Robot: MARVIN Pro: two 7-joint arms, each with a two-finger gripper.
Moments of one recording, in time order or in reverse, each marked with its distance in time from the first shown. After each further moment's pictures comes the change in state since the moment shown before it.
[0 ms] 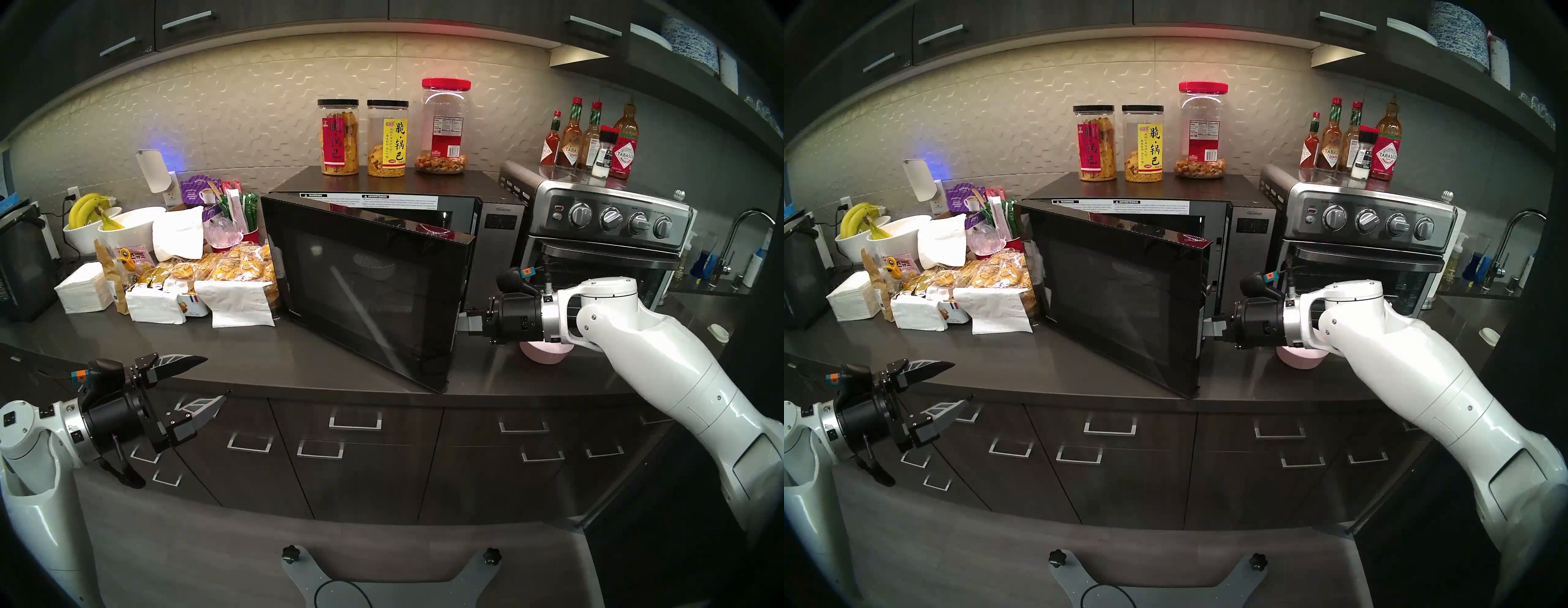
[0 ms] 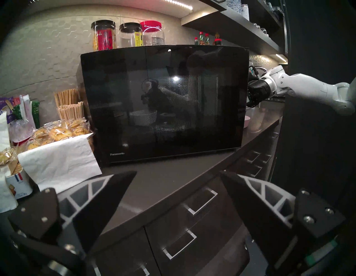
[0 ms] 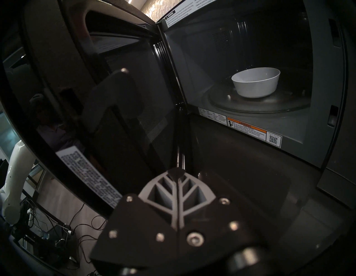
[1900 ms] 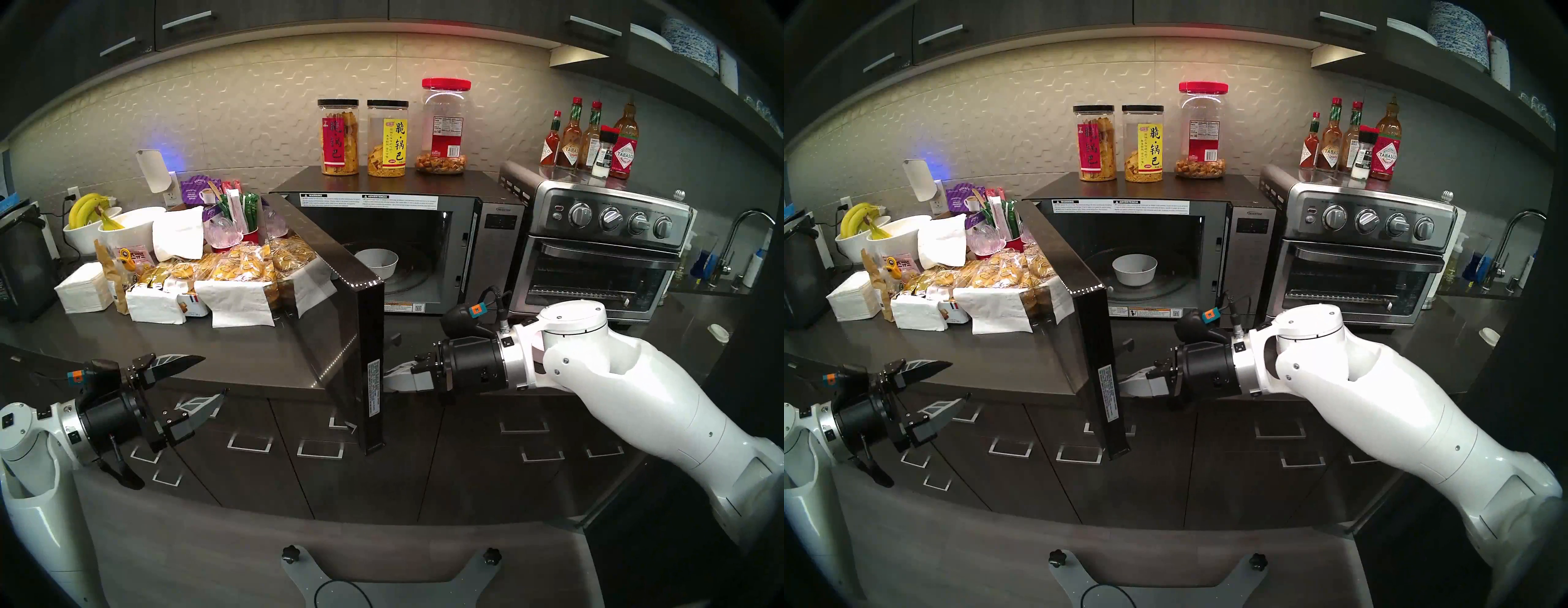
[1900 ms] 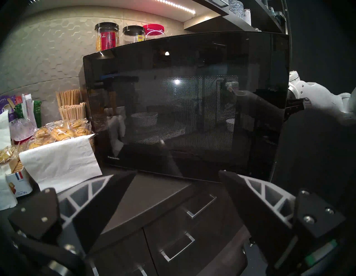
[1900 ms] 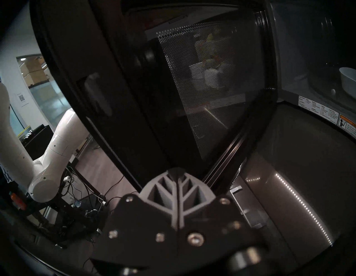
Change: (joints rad) left arm -0.029 -0.030 -0.017 0.000 0.022 0.017 -0.036; right arm -0.094 -0.062 -0.085 -0.300 -0.039 0.033 -0.029
